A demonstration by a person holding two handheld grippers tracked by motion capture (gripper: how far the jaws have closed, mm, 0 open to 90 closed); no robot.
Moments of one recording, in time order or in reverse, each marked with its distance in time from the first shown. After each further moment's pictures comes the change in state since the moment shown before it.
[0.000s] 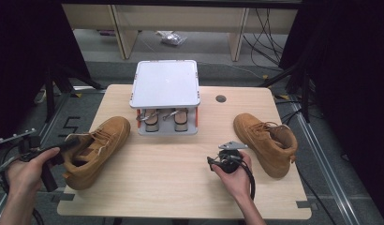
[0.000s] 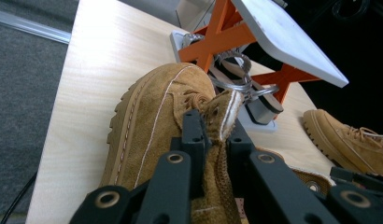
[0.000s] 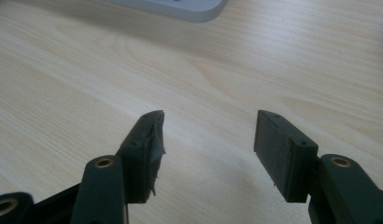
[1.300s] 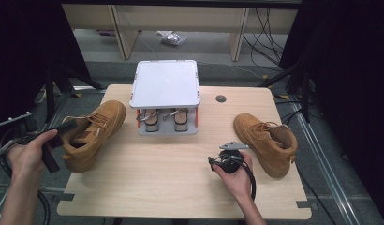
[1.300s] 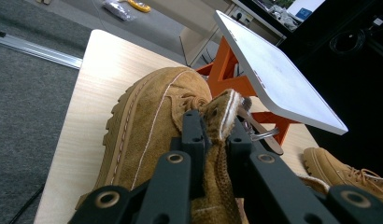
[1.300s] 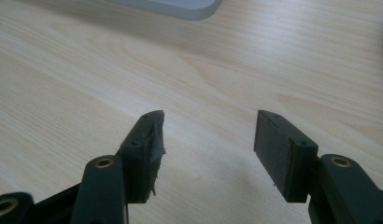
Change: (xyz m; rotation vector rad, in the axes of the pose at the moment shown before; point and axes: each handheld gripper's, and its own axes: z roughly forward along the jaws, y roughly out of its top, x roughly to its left) left arm 0.000 0.038 0.014 -0.074 0.022 -0.028; right arm -0.002 -0.001 -0.001 -0.004 -0.010 0.002
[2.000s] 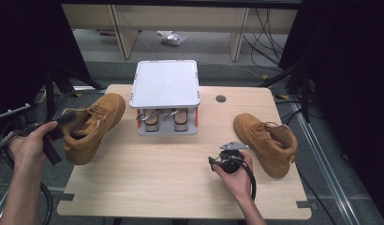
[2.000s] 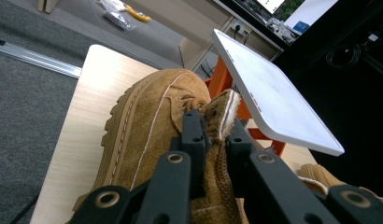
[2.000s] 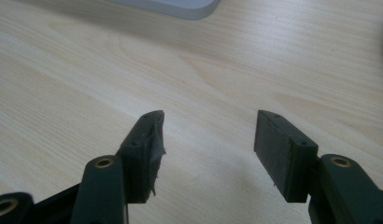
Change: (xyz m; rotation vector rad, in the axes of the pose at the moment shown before) left arm -0.005 0.018 0.009 -0.039 -0.002 -0.018; right arm -0.001 0.000 0.000 0.006 -0.003 -0.003
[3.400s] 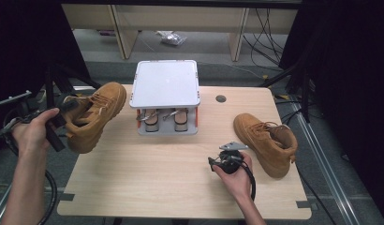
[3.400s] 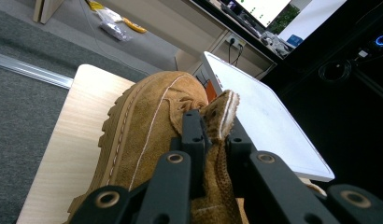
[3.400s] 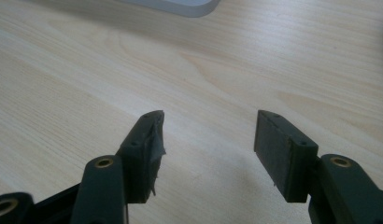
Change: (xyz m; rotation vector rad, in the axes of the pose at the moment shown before) left arm -0.012 0.023 0.015 -0.039 -0.013 -0.019; right arm 0.001 -0.001 0.001 0.009 -0.003 -0.002
